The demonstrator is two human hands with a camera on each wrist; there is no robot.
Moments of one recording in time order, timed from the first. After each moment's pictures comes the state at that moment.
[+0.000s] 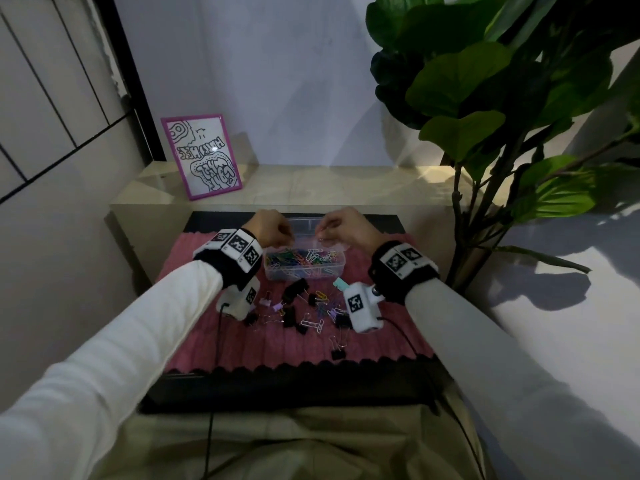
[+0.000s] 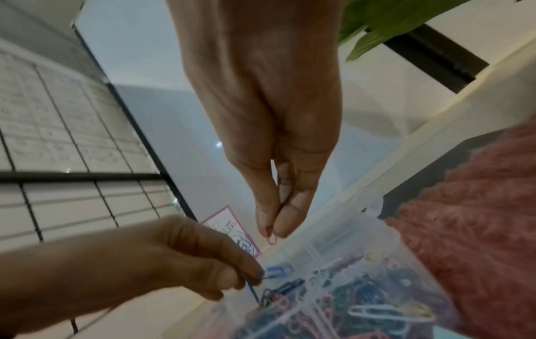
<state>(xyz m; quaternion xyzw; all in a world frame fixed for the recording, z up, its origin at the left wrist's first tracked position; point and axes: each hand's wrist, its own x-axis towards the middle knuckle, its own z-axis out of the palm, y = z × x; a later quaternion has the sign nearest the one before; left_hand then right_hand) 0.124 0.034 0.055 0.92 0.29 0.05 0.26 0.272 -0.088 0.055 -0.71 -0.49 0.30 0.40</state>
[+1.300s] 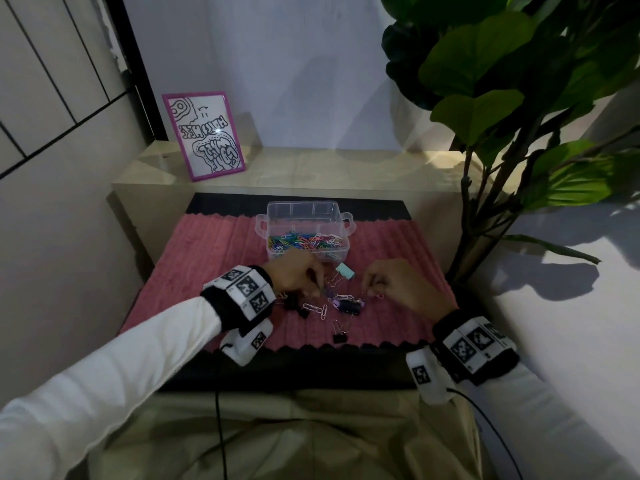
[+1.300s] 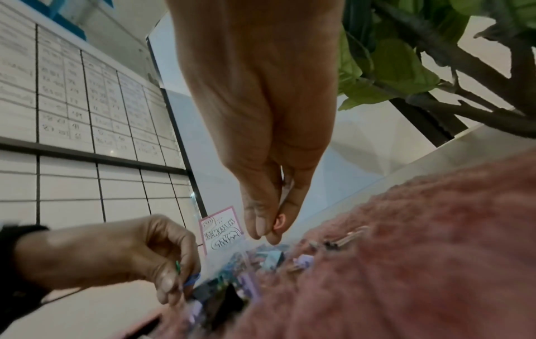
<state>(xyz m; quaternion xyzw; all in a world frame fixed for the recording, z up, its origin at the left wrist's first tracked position) 0.107 -0.046 0.018 0.94 0.16 -0.05 0.30 0.275 -0.198 0.000 -0.73 -0.60 0.20 0.25</state>
